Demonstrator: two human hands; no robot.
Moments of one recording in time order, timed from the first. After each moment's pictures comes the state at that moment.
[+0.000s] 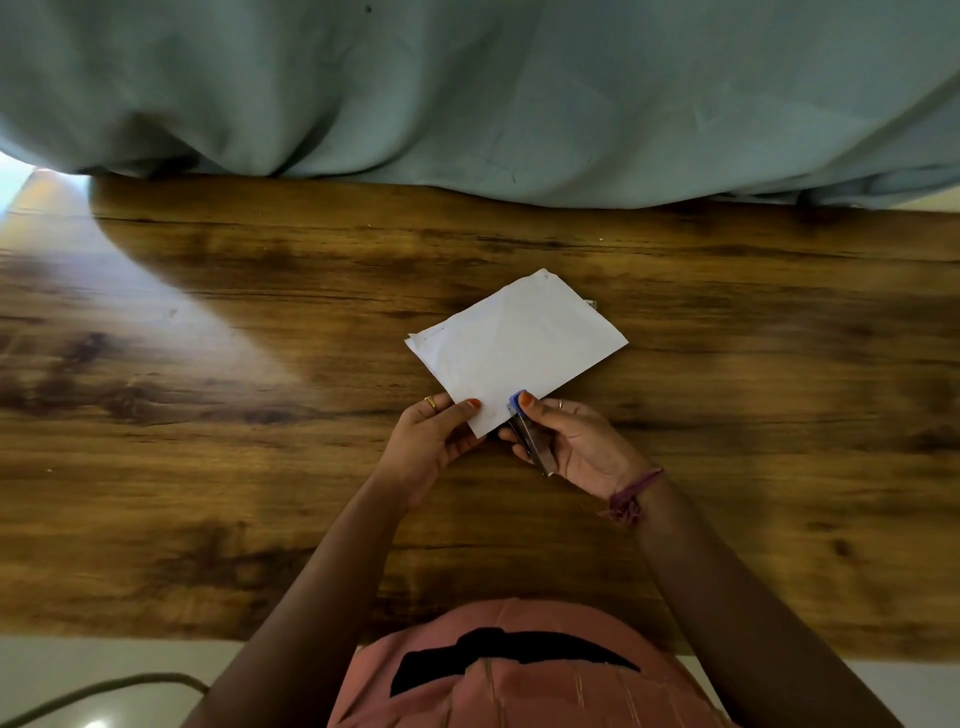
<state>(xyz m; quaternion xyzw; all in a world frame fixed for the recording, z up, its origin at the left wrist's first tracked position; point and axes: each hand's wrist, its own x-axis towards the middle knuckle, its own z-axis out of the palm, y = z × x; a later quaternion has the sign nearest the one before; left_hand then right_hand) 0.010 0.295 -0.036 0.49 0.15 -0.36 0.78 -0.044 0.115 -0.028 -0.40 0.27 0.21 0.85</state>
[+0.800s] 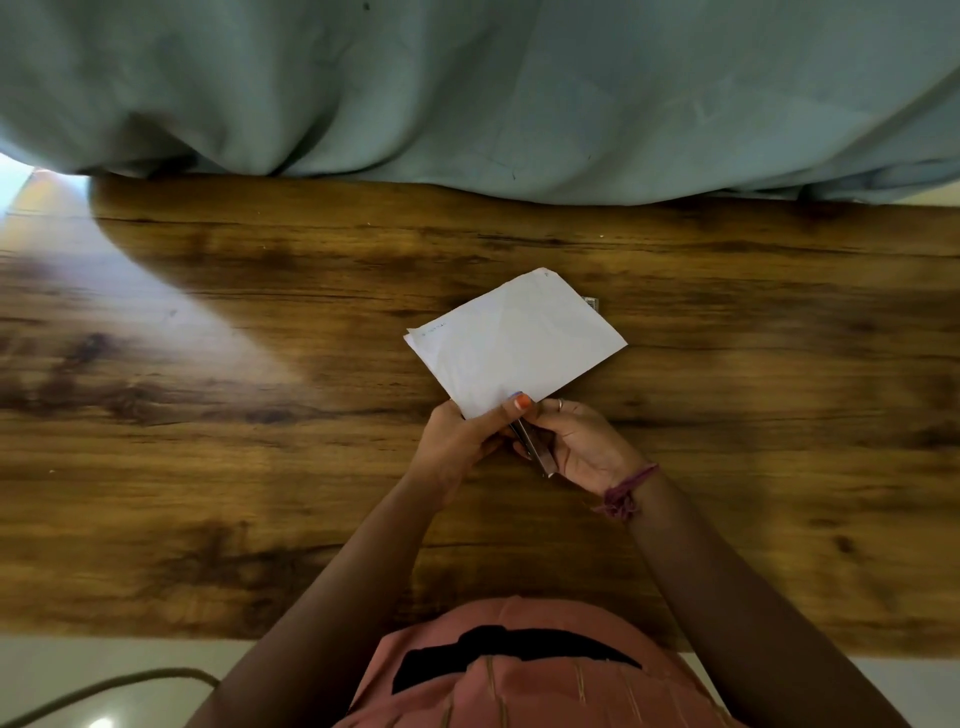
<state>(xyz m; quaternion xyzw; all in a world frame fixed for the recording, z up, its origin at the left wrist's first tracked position) -0.001 0.270 -0.034 0.56 0.09 -0.36 0.74 -0.043 0.116 -0.037 -0.44 0.29 0.19 0.83</state>
